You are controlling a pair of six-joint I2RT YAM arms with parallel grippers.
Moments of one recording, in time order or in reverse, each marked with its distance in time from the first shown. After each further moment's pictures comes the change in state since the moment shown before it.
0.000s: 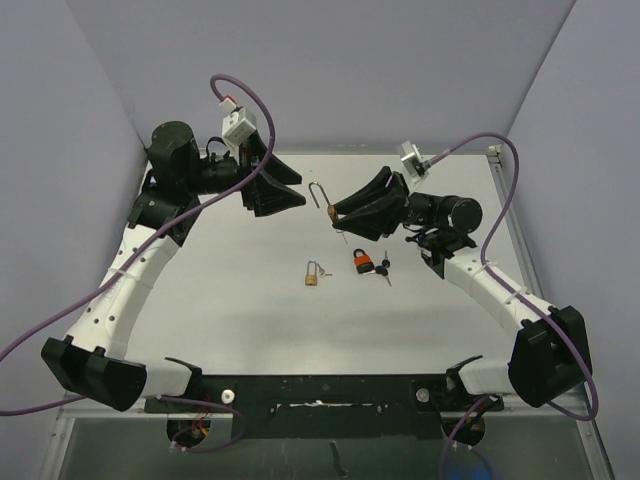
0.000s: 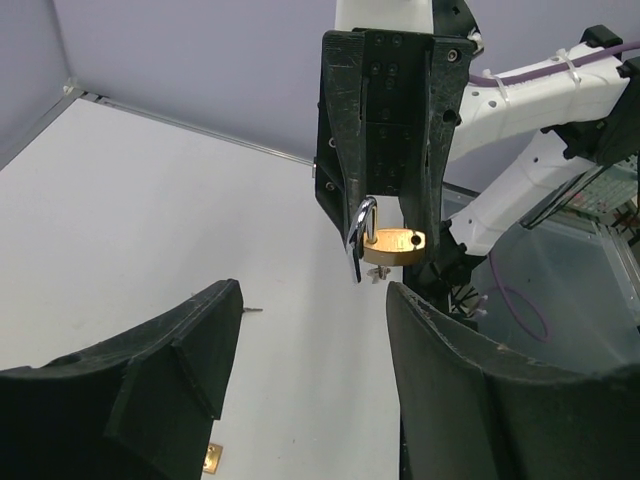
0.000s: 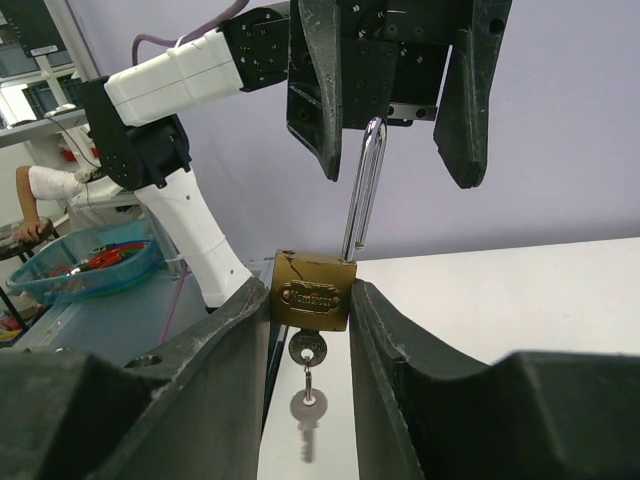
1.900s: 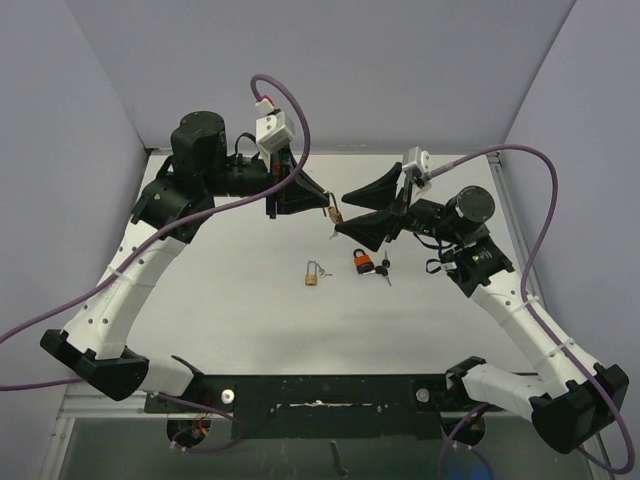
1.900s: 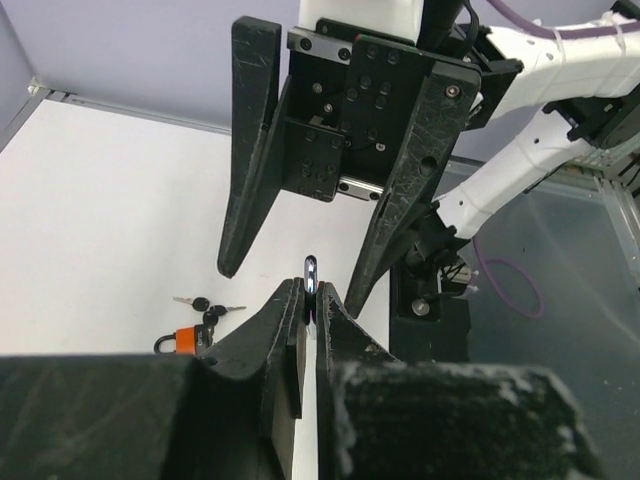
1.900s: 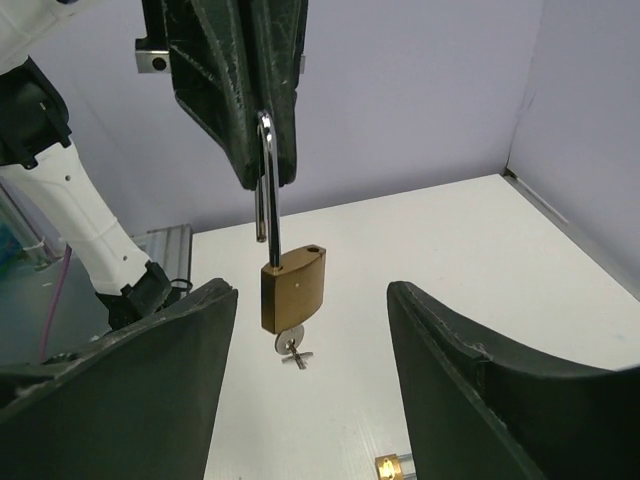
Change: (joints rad) left arm -0.200 0.069 0.276 -0.352 -0.149 0.180; right arm 0.055 -0.252 0.081 -0.821 0.234 -0.587
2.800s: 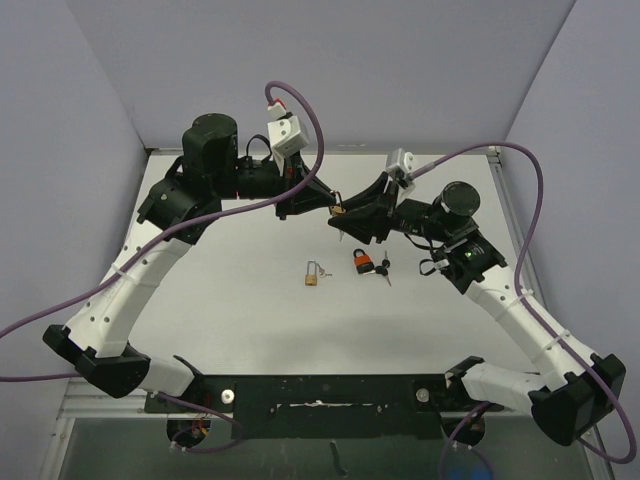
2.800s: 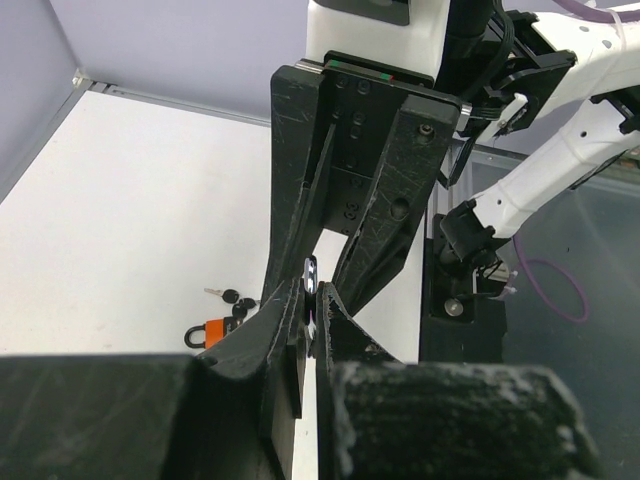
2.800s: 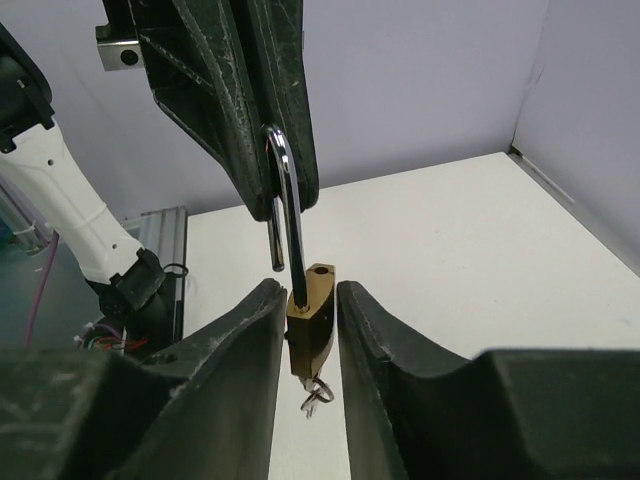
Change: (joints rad) left arm -0.079 0.019 0.040 -0.071 -0.158 0.089; right arm 0.054 0.034 0.035 -0.101 0.048 -0.084
